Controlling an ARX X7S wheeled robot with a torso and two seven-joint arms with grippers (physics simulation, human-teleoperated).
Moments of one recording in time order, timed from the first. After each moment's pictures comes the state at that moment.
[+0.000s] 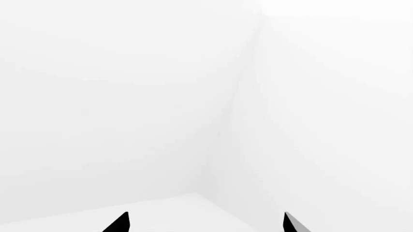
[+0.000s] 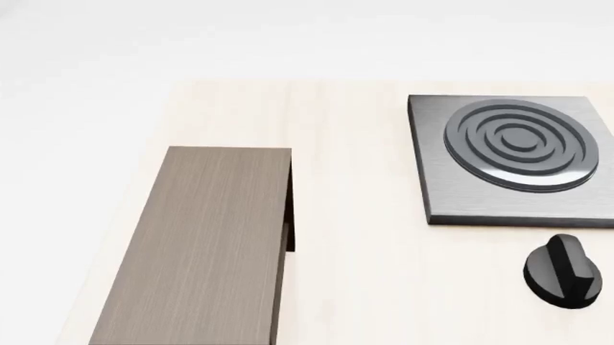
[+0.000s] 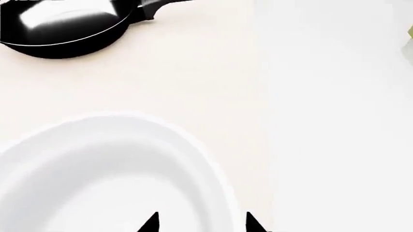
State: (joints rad) left arm -0.48 -0.26 -0.16 0.19 -0.36 -0.21 -0.57; right arm 0.80 0.43 0.74 0.68 0.08 0.61 0.77
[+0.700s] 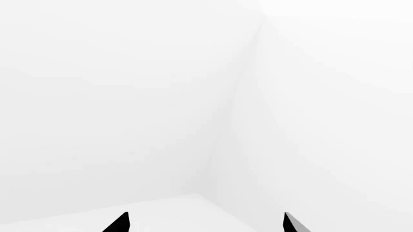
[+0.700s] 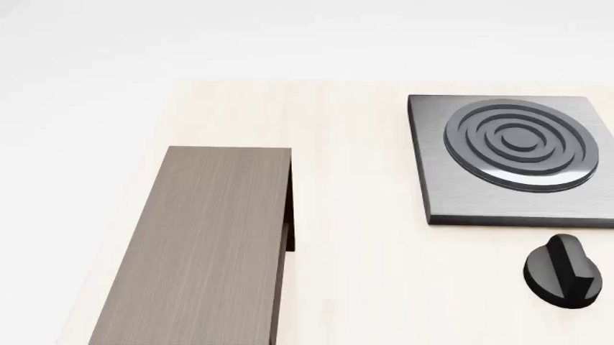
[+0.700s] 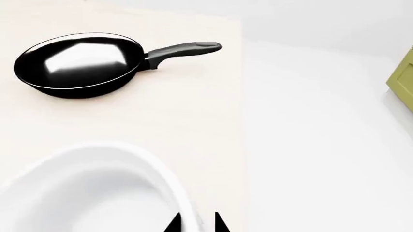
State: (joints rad) left arm -0.48 -0.27 -0.15 0.19 -0.37 -0.20 -0.57; right arm 0.70 0.35 0.68 0.34 0.02 0.74 0.79
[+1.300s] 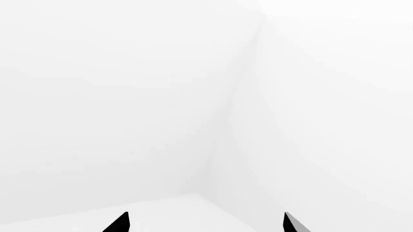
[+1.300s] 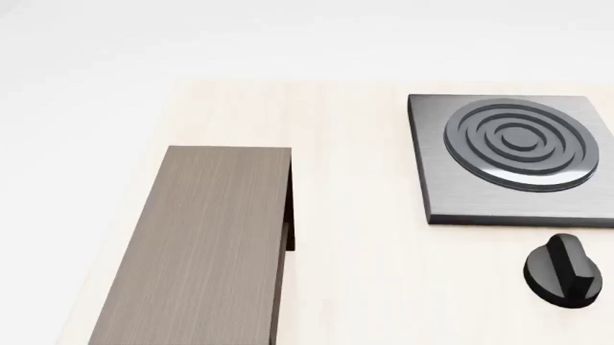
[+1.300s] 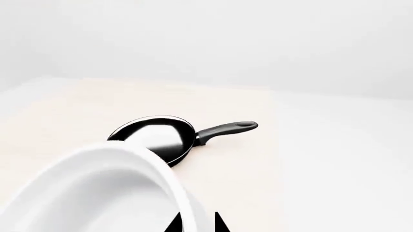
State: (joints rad) left arm -0.48 -0.28 -0.15 0.20 -0.38 -0.21 -0.58; right arm 0.83 0.36 0.50 0.11 -0.01 0.89 0.77
